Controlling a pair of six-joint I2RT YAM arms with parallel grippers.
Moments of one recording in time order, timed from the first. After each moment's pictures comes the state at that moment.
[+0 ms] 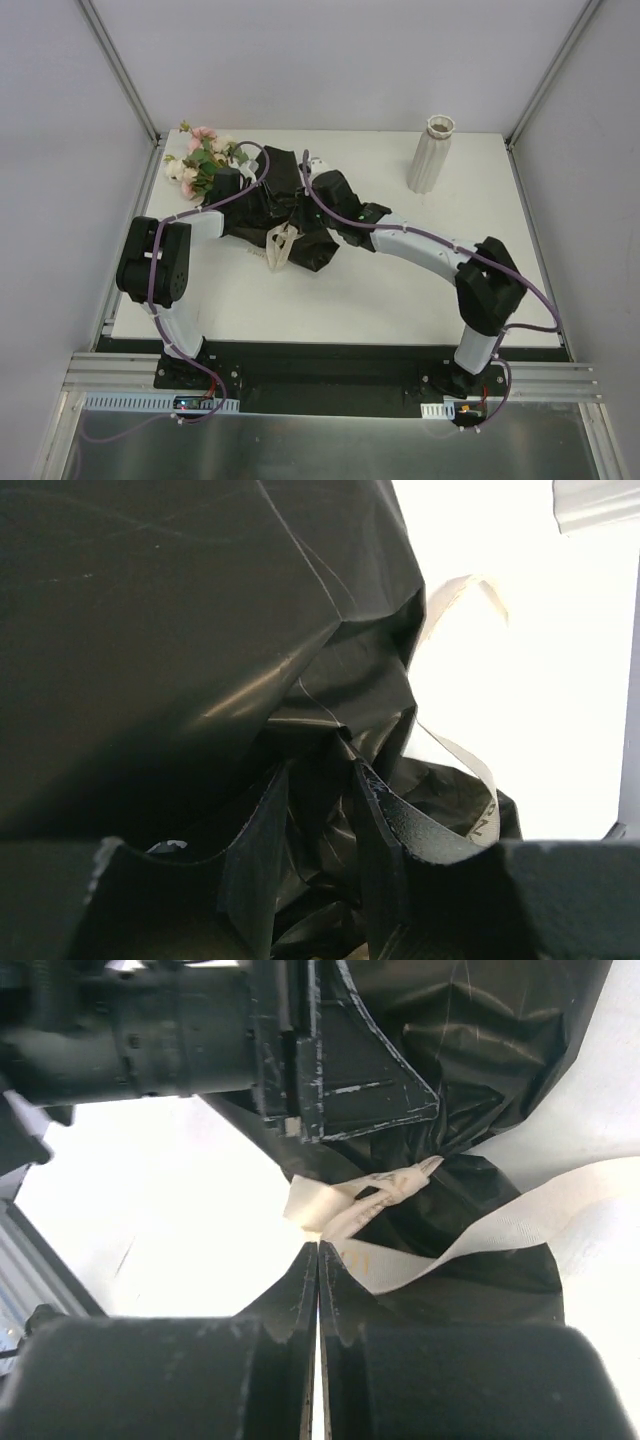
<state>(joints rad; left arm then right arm) -0.17 1.79 0.96 0.17 0.49 -0.58 0.87 1.80 1.37 -0.11 -0.04 0.48</state>
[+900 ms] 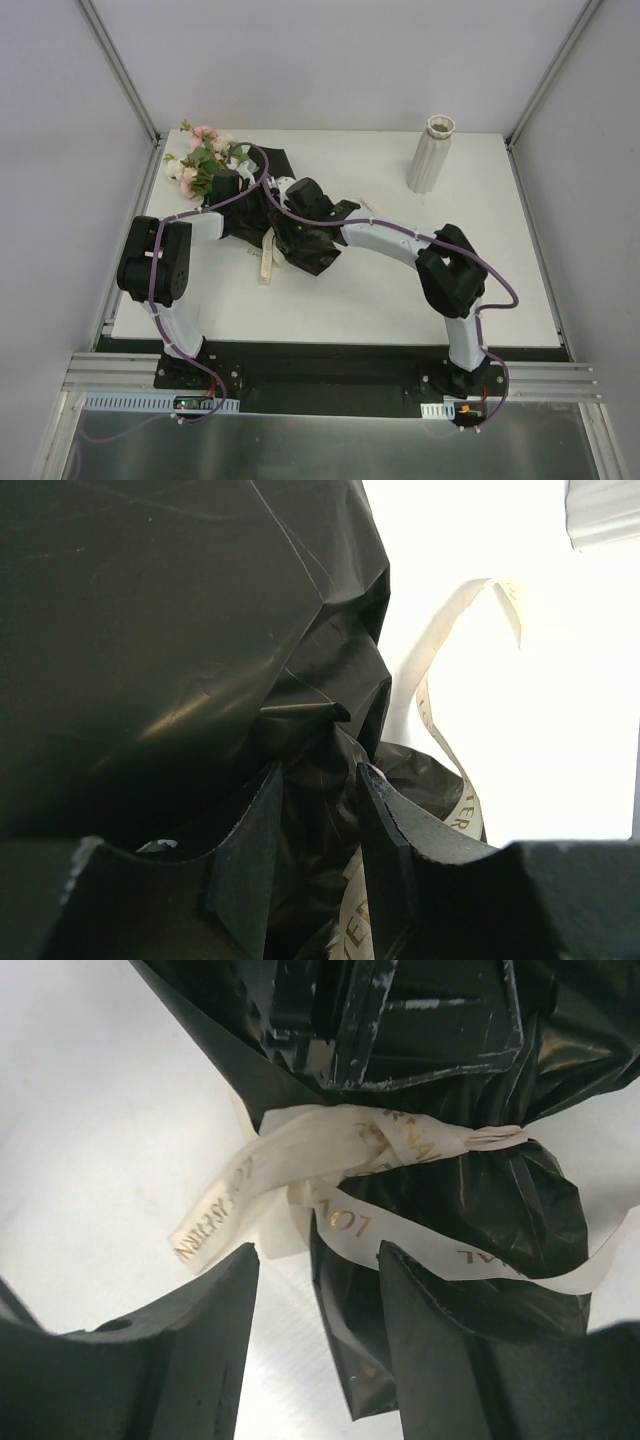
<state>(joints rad) -0.17 1.80 0.95 0.22 0.49 -0.58 0.90 1.98 1.55 -0.31 -0.12 0.23</state>
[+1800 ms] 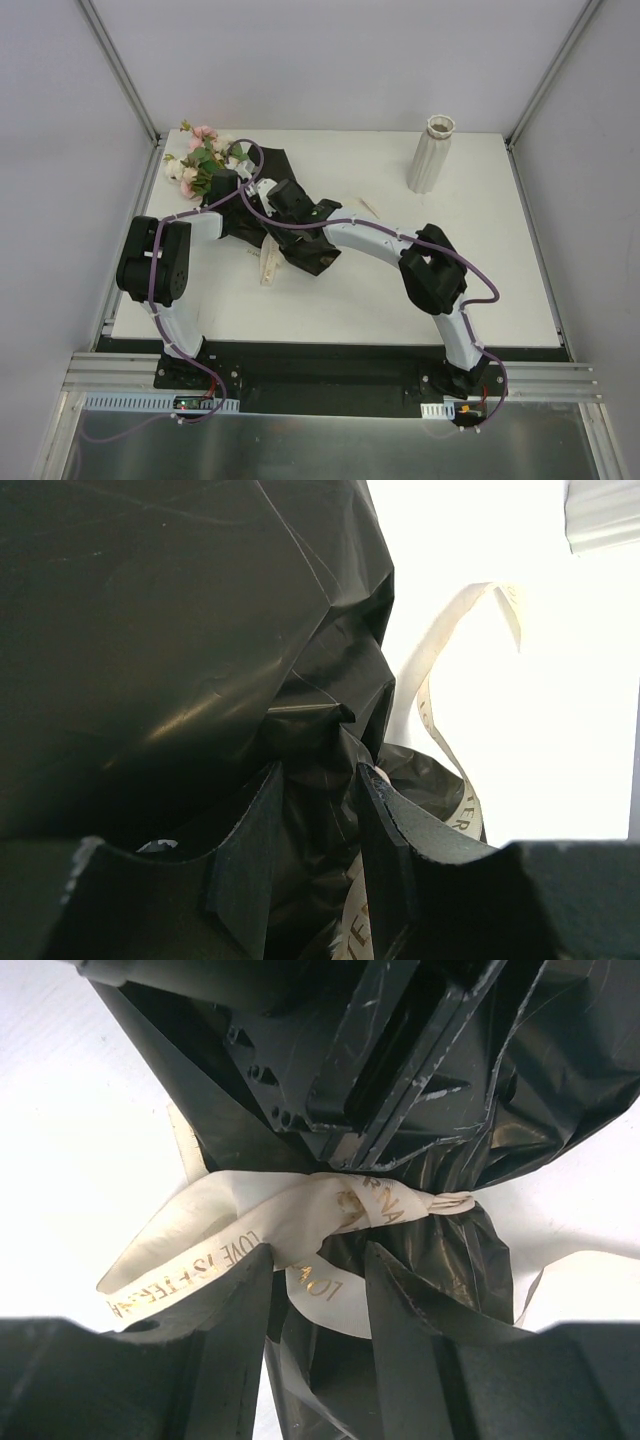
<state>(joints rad) -0.16 1.80 0.95 0.22 0.49 -0.58 0.95 2.12 1.74 -0.42 0.06 -0.01</state>
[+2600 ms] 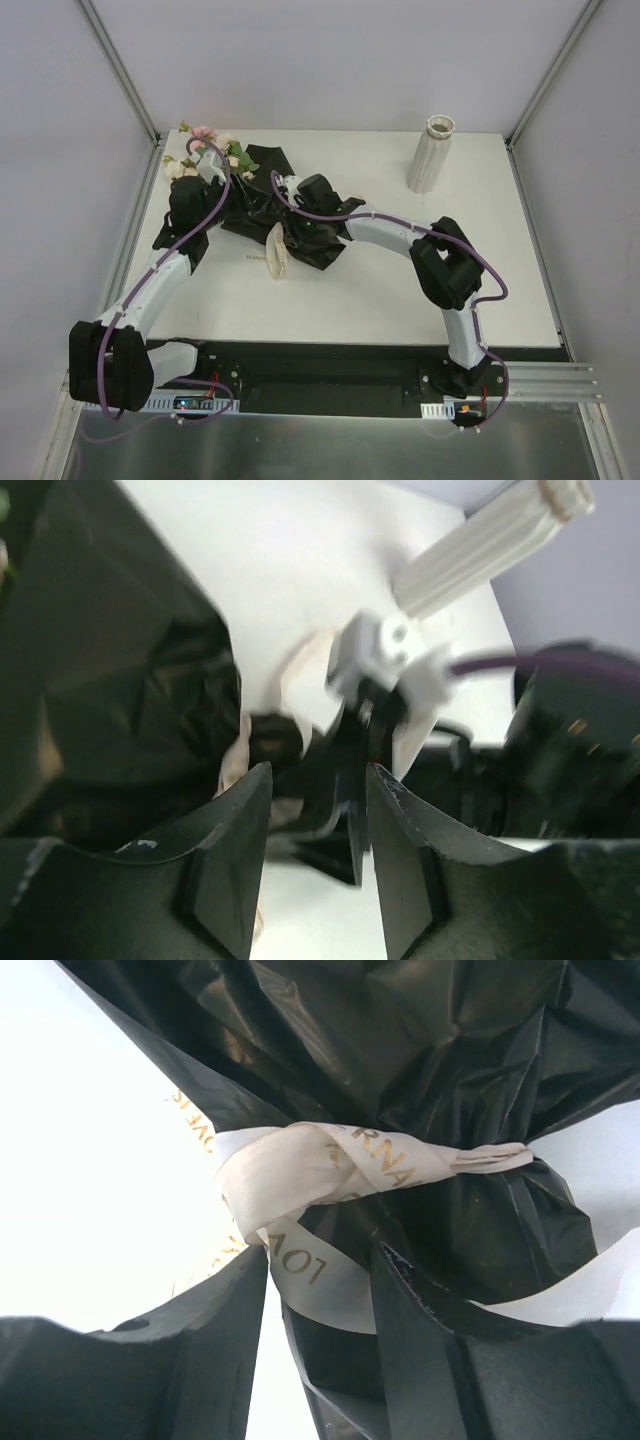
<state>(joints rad) -0.16 1.20 0.82 0.13 0.45 -0.55 0.82 2.06 1.53 -0.25 -0.22 0.12</state>
